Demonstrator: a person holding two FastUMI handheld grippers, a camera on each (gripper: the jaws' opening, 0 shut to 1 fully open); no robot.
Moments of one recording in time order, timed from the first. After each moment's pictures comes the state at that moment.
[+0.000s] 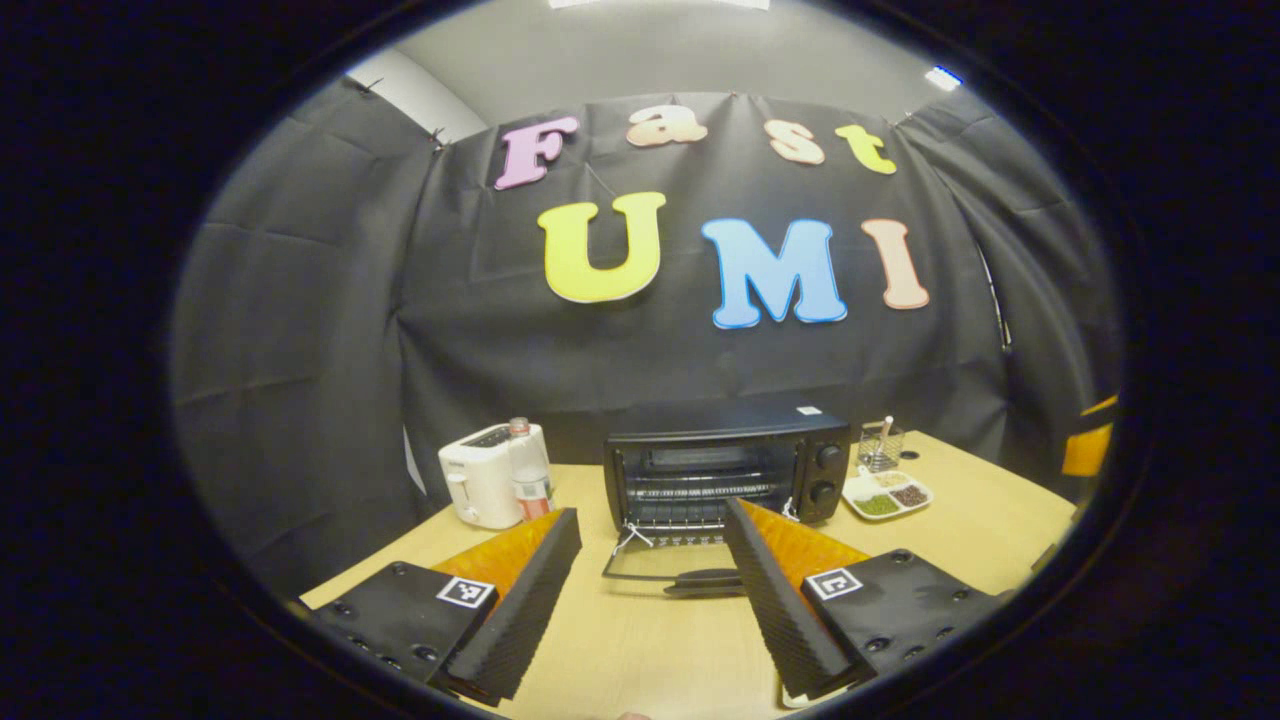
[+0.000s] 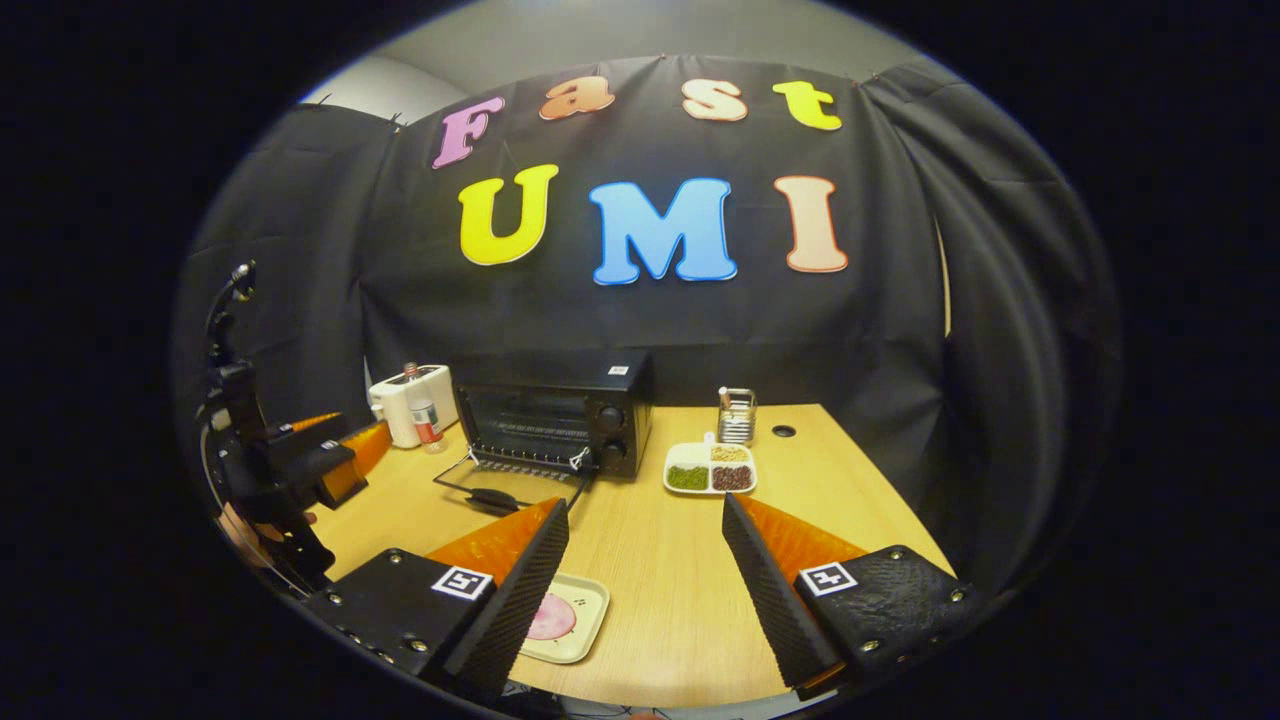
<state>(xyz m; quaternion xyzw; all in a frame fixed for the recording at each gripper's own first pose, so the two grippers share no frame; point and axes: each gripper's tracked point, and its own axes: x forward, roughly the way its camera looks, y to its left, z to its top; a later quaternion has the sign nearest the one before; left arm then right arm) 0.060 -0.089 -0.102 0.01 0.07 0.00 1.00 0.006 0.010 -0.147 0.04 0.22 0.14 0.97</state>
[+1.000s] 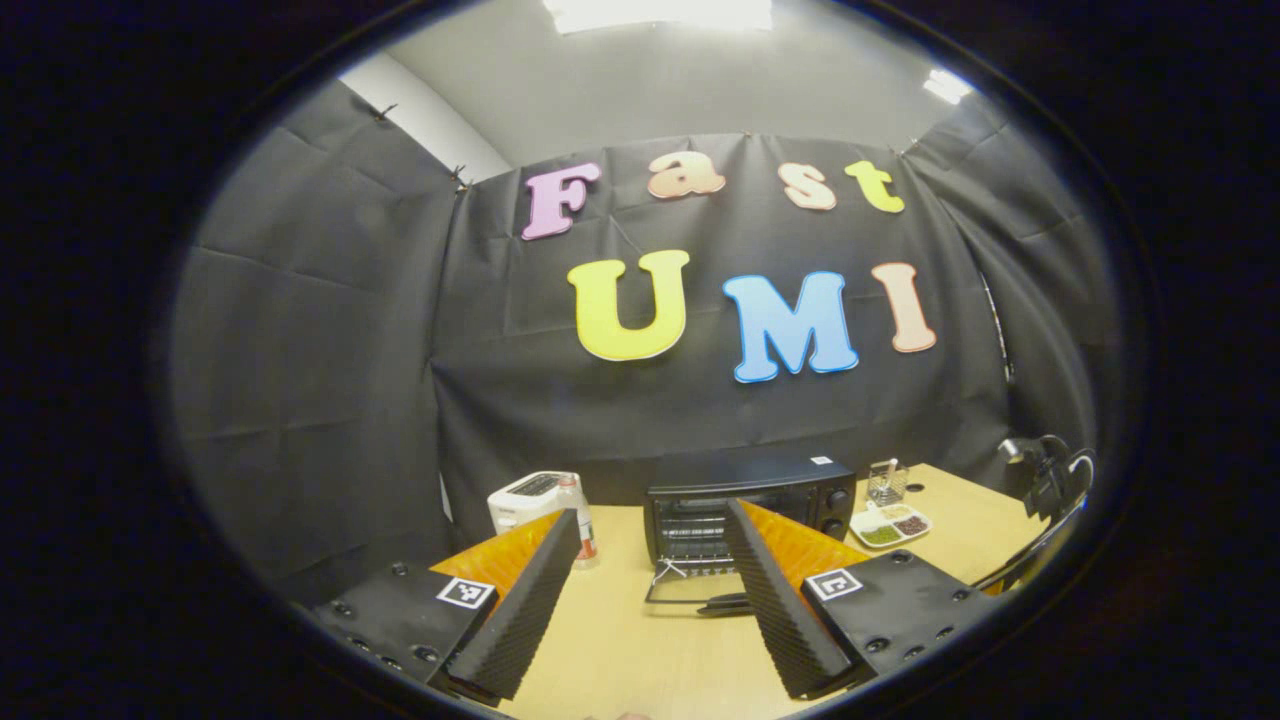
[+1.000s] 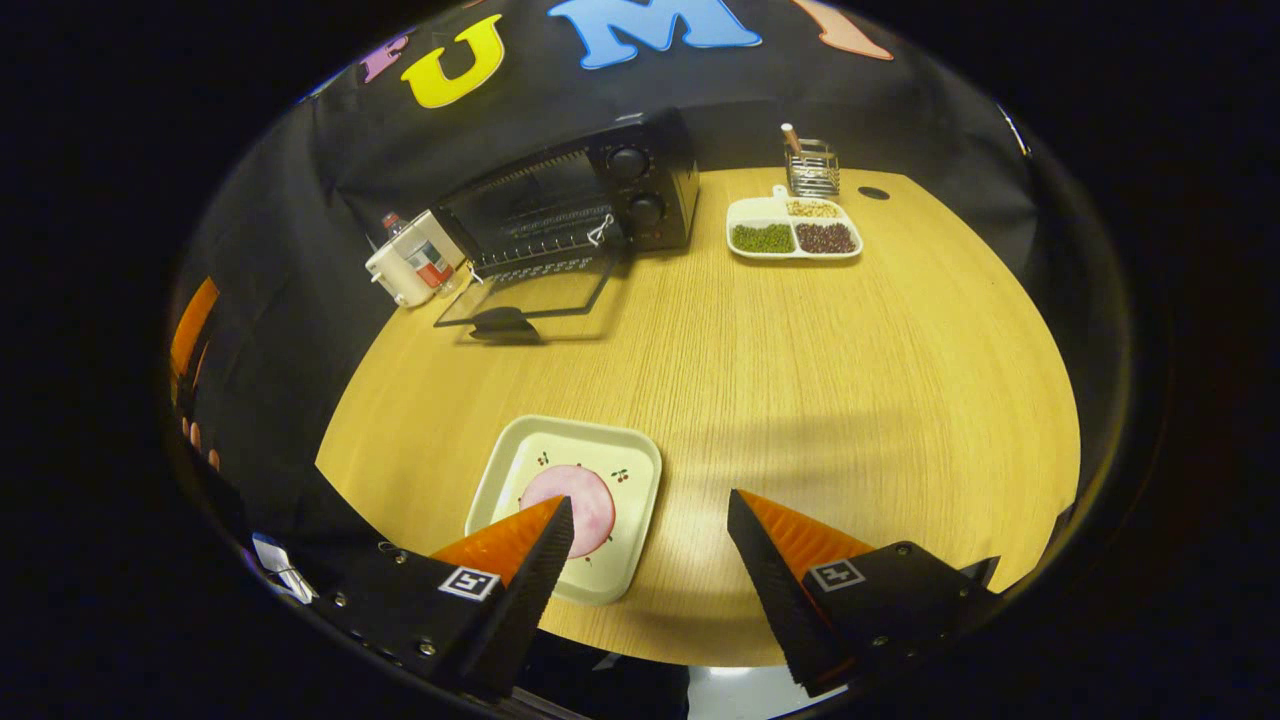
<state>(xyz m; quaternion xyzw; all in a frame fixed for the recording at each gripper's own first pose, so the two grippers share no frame) 0.022 -0.044 -0.044 0.02 0.03 0.03 1.00 -0.016 0.058 -0.305 0.09 0.52 0.21 0.82</state>
